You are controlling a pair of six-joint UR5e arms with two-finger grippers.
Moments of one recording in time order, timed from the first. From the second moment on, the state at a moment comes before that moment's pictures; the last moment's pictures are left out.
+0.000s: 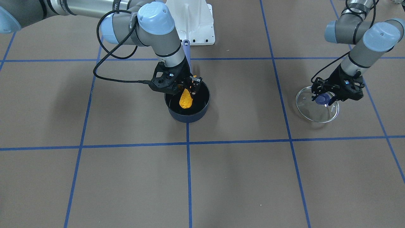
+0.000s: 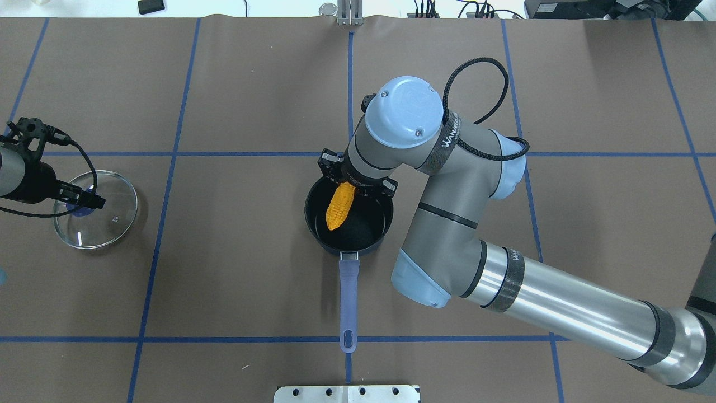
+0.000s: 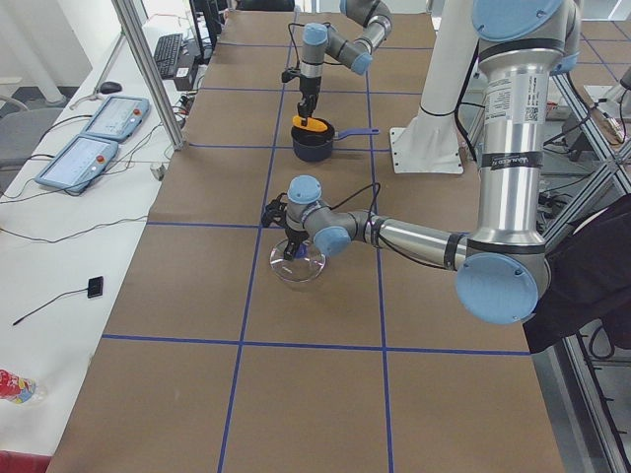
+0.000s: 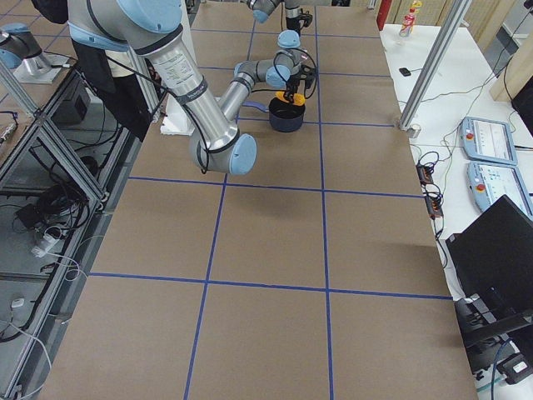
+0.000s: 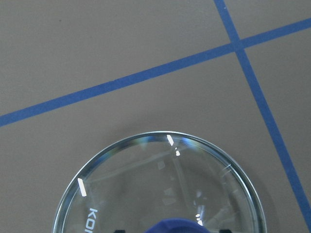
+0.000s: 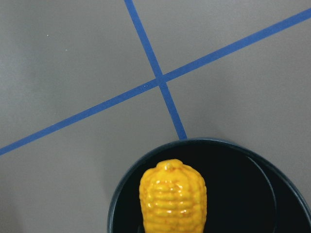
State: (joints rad) left arm -0.90 -1.56 -1.69 -2.22 -2.09 -0.62; right arm 0.55 -0.80 1.61 -1.42 1.91 1.63
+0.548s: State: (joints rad) left arm -0.90 -1.56 -1.68 -2.25 -2.09 -0.62; right arm 0.55 -0.81 1.61 -1.42 1.91 1.63
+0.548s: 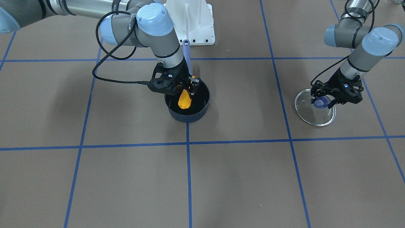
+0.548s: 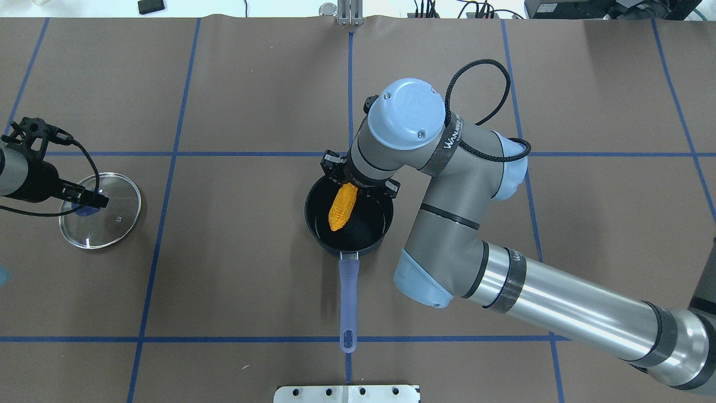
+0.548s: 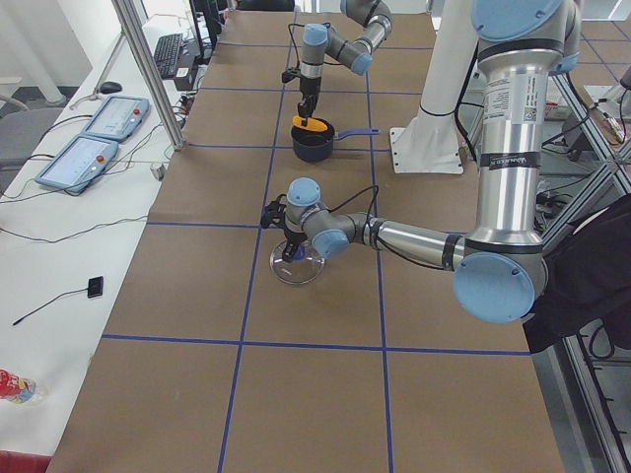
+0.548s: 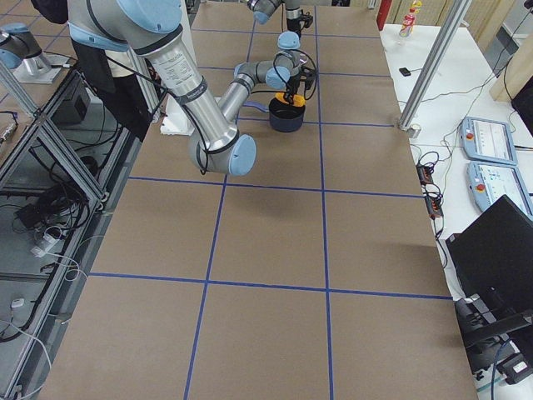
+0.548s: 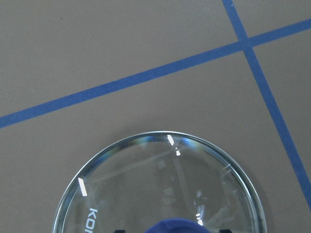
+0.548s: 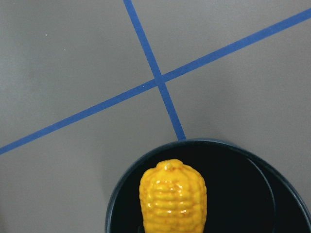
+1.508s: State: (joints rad) left arm -0.96 -1.59 -1.70 -2.23 -2.21 -0.62; right arm 0.50 -0.84 1.63 -1.42 1.85 1.63
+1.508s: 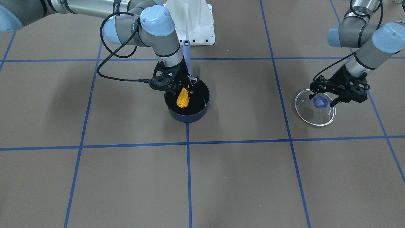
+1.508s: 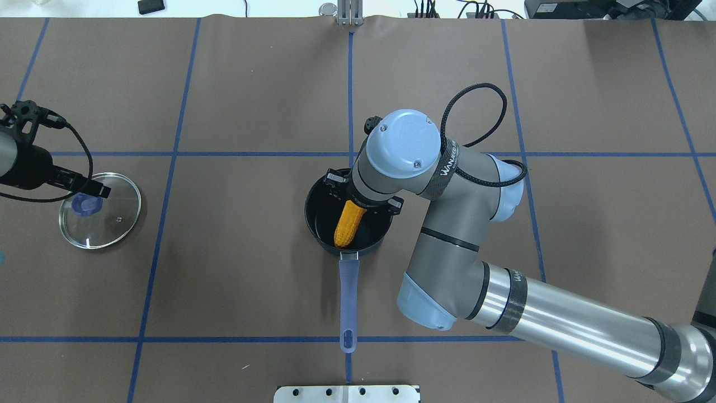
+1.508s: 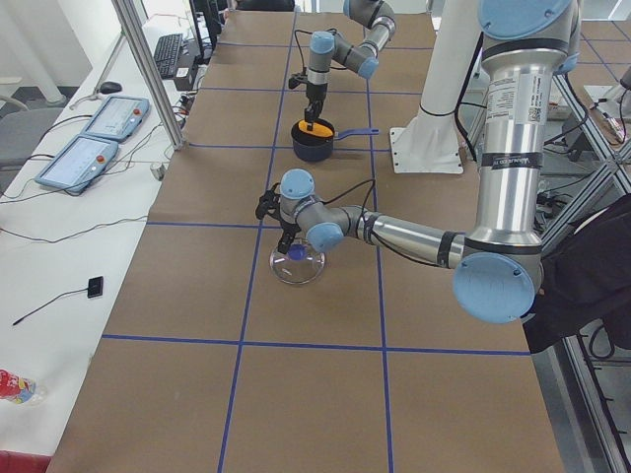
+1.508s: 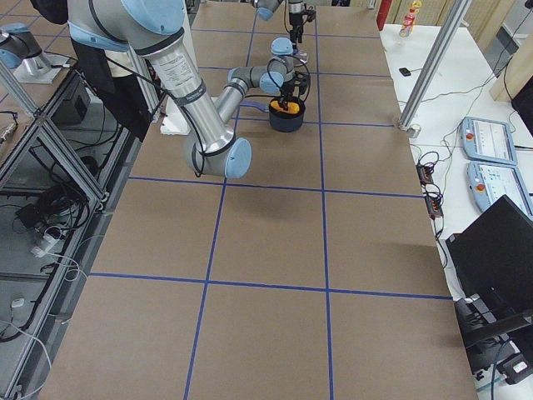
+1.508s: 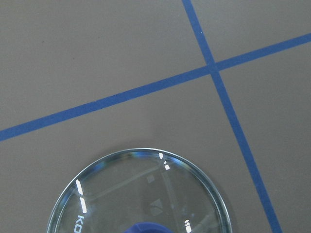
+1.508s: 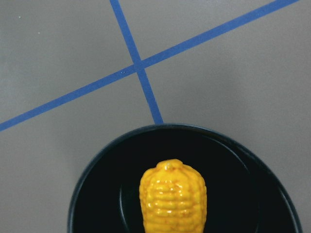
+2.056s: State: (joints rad) left arm -1.09 -1.59 -1.69 -2.21 -2.31 -0.55; right arm 0.63 -0.91 1.70 -1.42 1.89 1.49
